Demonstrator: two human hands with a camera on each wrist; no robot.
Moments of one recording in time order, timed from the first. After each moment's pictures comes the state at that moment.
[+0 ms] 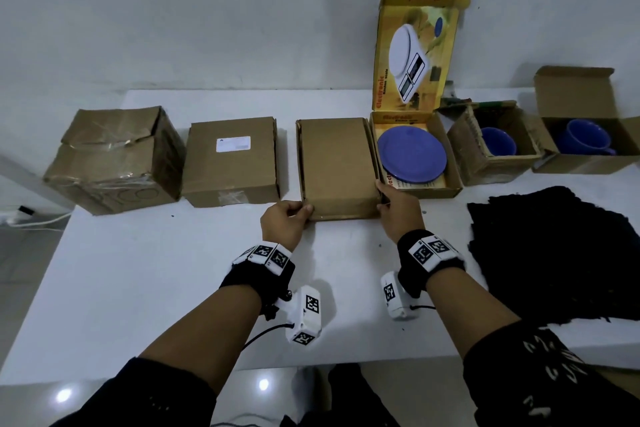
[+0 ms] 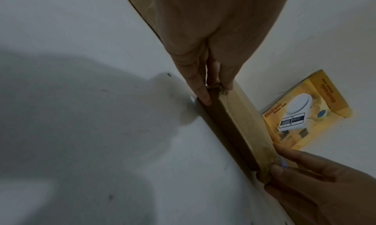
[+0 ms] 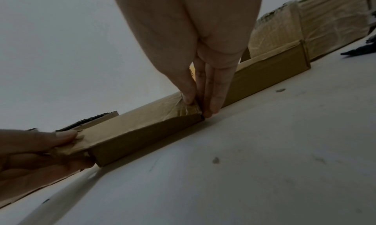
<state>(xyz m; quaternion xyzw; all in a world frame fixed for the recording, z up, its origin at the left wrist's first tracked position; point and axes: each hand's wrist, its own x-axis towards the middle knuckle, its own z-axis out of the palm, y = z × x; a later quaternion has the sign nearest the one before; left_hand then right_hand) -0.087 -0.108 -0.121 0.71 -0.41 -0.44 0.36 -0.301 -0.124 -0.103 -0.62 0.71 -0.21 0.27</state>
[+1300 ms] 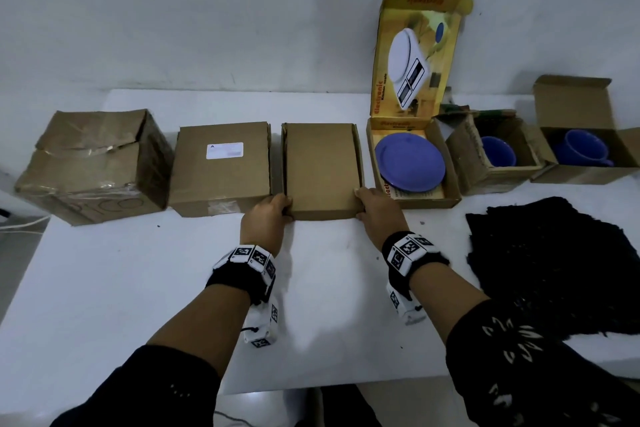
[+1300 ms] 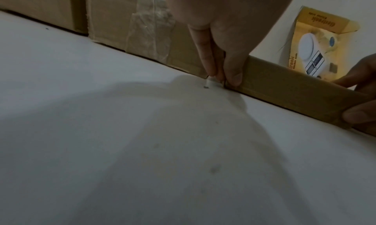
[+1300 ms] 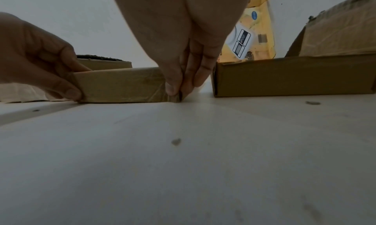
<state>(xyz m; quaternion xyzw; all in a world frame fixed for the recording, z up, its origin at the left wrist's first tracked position) -0.063 -0.126 -0.105 0.69 -0.68 -0.21 0.16 -0.282 -0.141 -0.102 -0.75 0.63 -0.10 0.17</state>
